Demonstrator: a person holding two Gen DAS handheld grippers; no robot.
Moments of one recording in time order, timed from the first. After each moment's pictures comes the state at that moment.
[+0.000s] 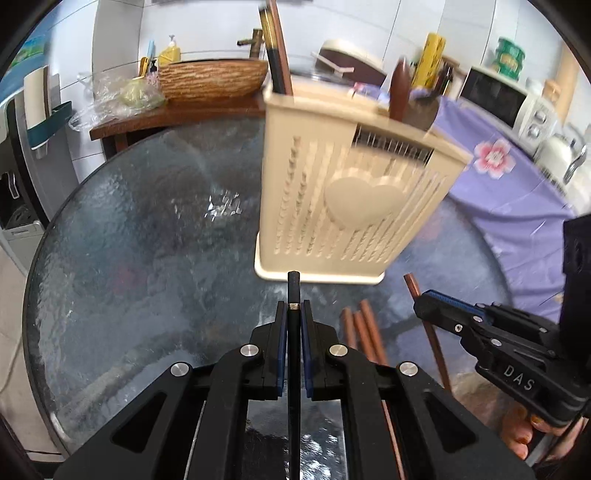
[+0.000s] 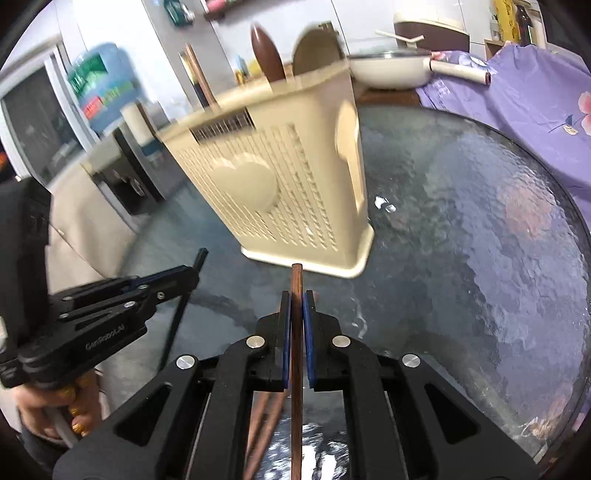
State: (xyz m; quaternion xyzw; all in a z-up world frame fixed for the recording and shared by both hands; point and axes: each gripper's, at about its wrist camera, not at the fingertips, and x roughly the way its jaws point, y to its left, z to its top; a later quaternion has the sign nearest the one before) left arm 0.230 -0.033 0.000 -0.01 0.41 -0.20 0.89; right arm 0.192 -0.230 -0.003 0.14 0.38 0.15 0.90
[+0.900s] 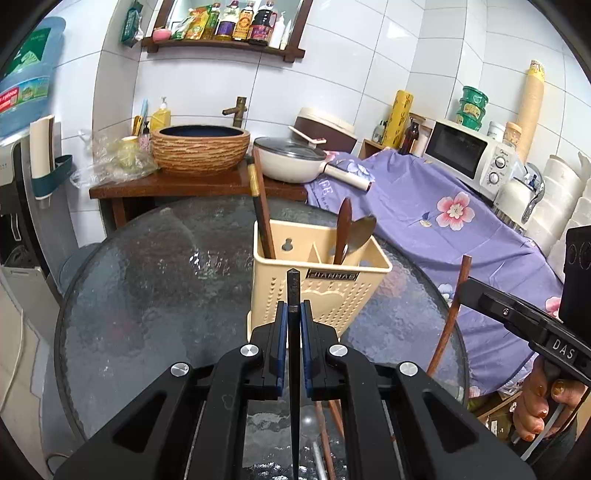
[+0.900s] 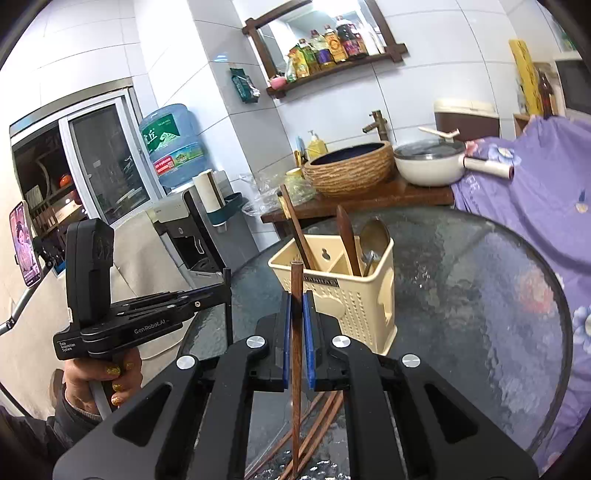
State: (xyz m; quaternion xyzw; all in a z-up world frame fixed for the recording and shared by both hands) left arm 0.205 -0.011 0.093 -0.04 0.31 -0.24 0.92; right arm 0.145 -0.247 0.122 0.12 0.24 0.22 0.94
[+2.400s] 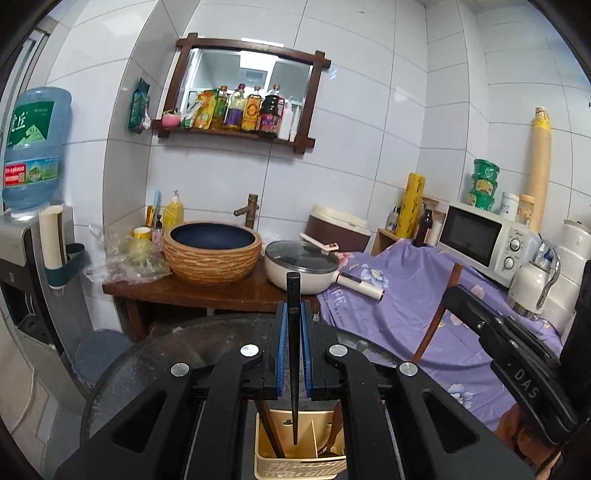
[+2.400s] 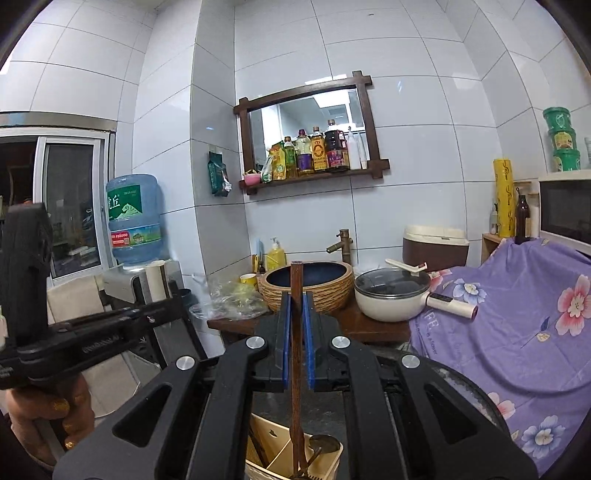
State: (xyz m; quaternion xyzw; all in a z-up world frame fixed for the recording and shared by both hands) left arm 0.270 -0.038 0.215 -0.06 0.18 -0.19 0.96; right arm 0.225 -0.233 0.236 0.06 0.08 0.11 0.99
